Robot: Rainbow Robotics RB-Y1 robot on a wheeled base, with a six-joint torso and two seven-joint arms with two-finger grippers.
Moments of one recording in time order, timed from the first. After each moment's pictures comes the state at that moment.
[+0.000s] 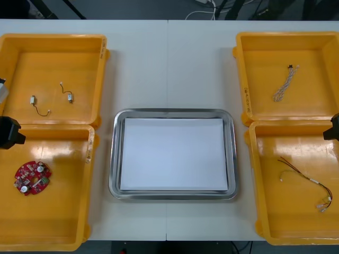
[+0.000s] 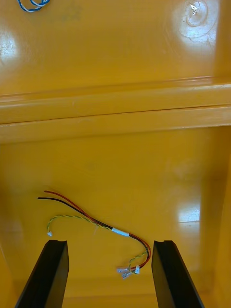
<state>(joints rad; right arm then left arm) -0.21 -0.95 -0.16 -1.96 -0.96 1.71 1.21 -0.24 0.70 0.31 -2.04 0.74 1.91 -1.48</state>
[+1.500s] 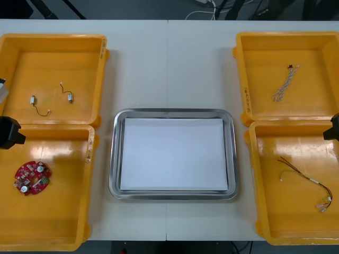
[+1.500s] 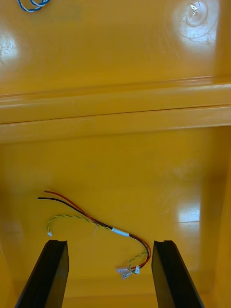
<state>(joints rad) -0.21 -0.95 -0.16 -1.96 -0.96 1.71 1.21 -0.24 0.70 0.31 -2.04 0.74 1.91 -1.48</state>
